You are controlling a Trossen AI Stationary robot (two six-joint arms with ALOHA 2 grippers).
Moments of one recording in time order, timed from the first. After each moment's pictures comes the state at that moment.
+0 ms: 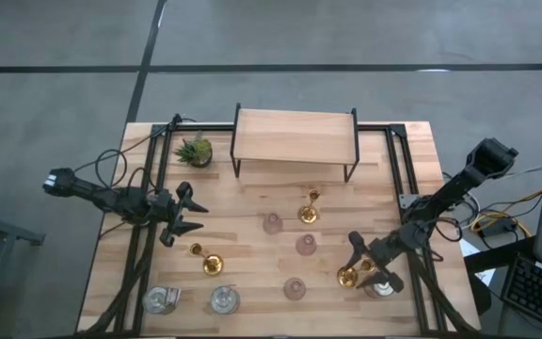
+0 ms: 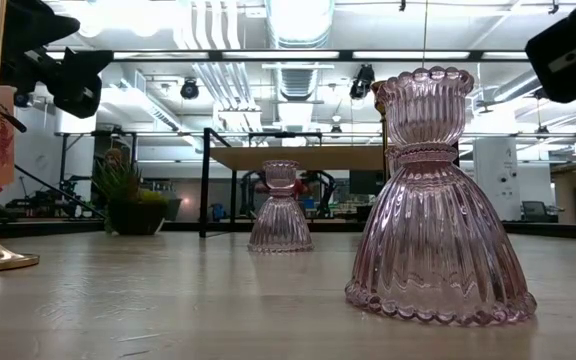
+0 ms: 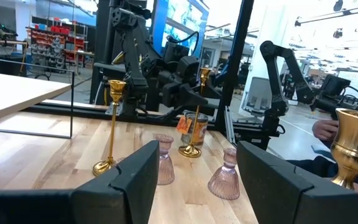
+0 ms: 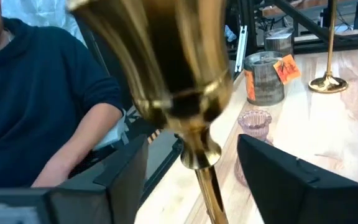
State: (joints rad) left arm -0.30 0.20 0.01 0.25 -0.13 -0.17; right arm 0.72 1.10 0.19 0.79 0.10 0.33
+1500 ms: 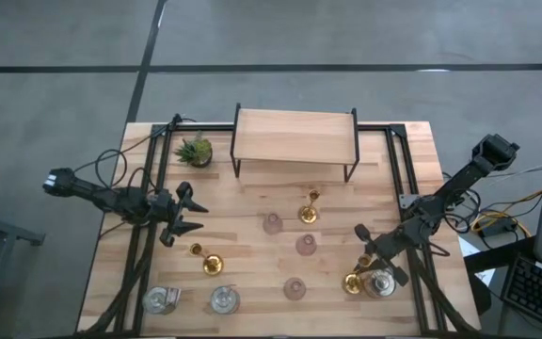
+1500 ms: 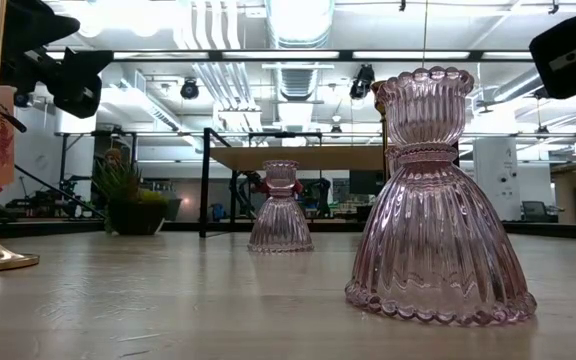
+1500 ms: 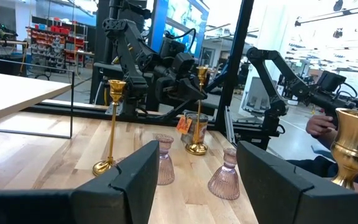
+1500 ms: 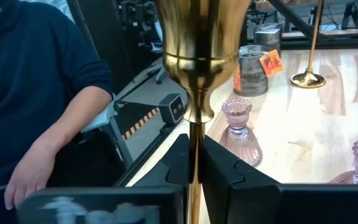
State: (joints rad) left arm -0.30 0.20 0.01 0.25 -0.13 -0.17; right arm 0.72 0.87 0.19 0.50 0.11 0.27
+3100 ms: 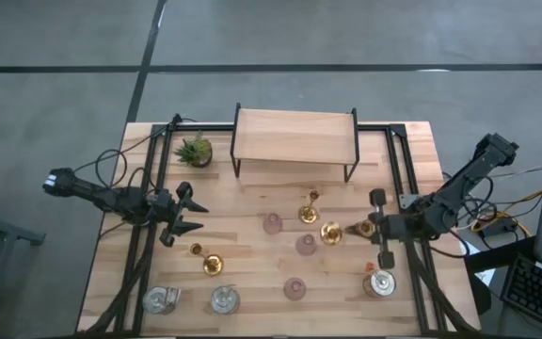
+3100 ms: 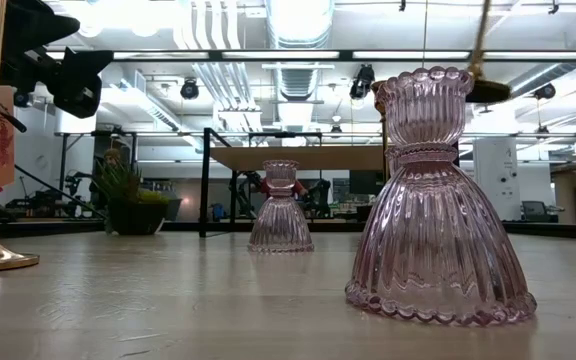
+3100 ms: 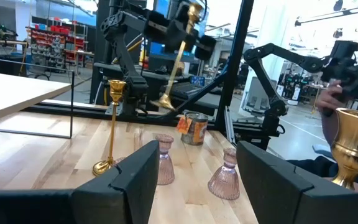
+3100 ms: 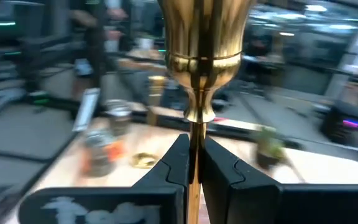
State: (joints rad) left arm -0.30 0.20 0.01 0.25 -0.13 -0.17; right arm 0.72 0.81 0.60 0.17 0.73 -0.11
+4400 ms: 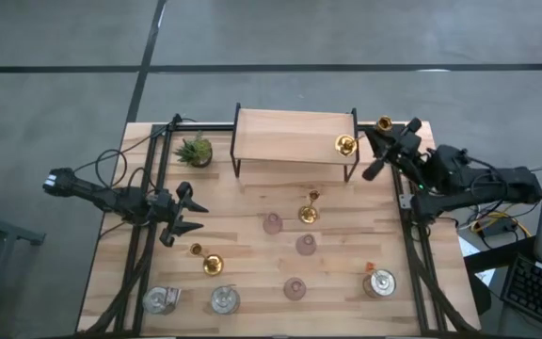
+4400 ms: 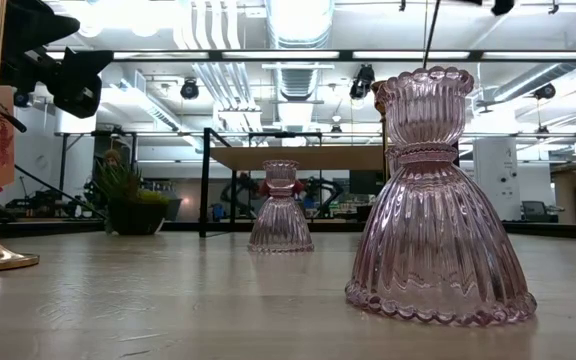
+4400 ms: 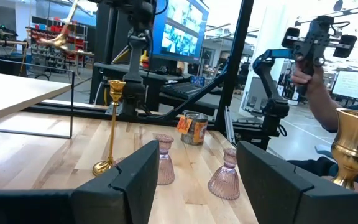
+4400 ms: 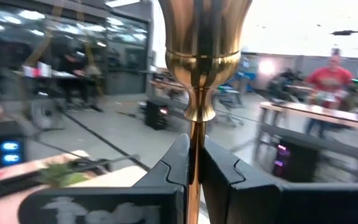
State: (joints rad) left arm -0.30 0.20 0.01 0.25 -0.13 -0.17; right arm -0.02 0.66 0.70 0.16 0.76 -0.20
